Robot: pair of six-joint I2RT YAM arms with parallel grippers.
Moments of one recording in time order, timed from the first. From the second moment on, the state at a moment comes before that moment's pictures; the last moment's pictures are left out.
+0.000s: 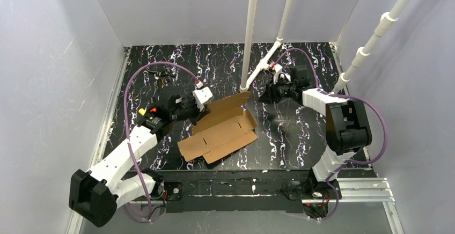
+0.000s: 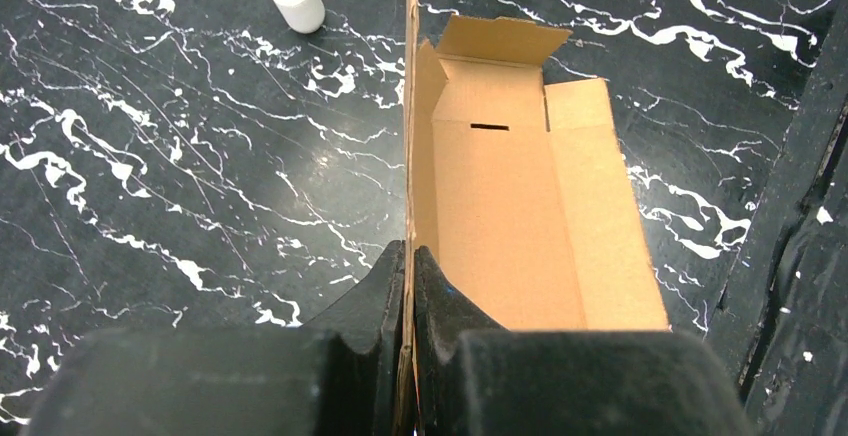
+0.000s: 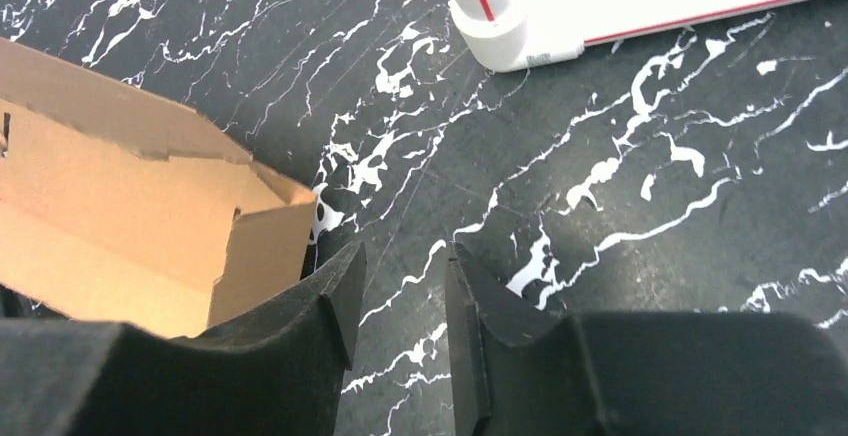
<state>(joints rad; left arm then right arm) -0.49 1.07 0.80 -0.24 0.48 0.37 0.20 1.71 0.99 -0.02 -0.82 -0.21</state>
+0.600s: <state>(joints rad) -0.53 1.00 0.77 -0.24 0.35 0.33 0.38 1.65 1.01 -0.16 -0.76 -0.22</state>
